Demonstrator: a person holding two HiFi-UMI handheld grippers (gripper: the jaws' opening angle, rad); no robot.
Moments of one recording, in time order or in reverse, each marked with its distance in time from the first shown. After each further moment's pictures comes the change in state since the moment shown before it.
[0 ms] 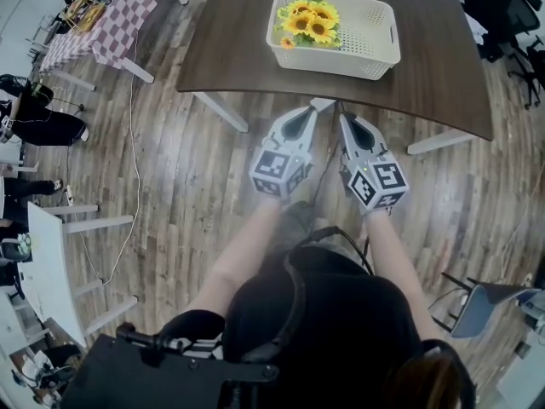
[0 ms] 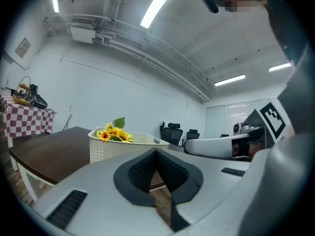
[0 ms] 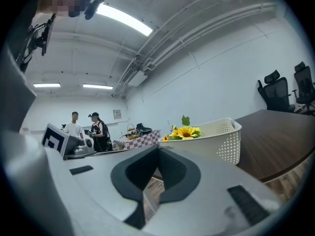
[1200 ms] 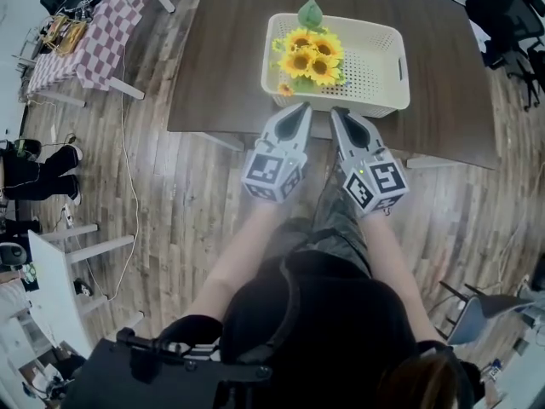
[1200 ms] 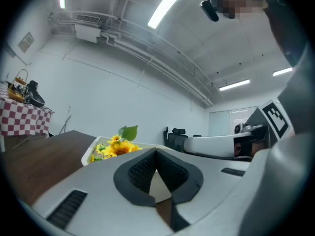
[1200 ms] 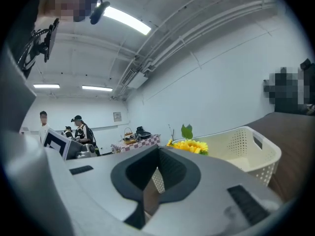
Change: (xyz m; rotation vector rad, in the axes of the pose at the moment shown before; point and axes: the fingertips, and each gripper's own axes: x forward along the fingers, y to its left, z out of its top) left arm 0.097 0.082 0.043 -0.040 -0.048 0.006; right arm 0.116 -0.046 0.050 -0.010 -0.030 0.025
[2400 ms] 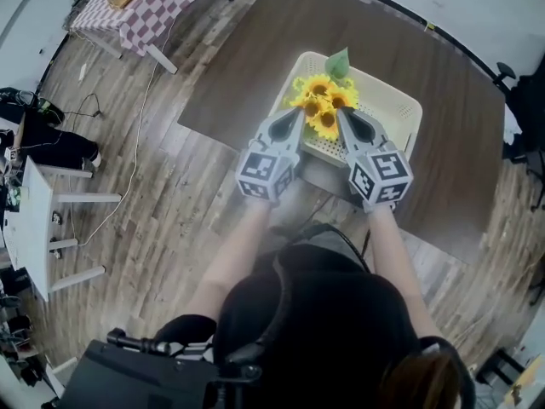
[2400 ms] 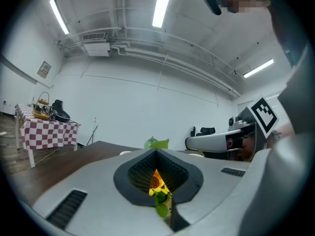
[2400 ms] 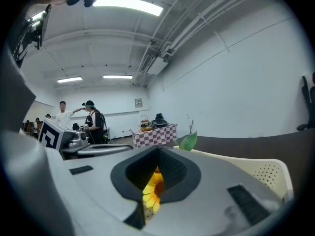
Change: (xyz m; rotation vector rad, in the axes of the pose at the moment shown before) left arm 0.053 0.073 0.040 0.046 -0.023 0.330; right arm 0.106 -0.060 0.041 -0.138 0.177 0.285
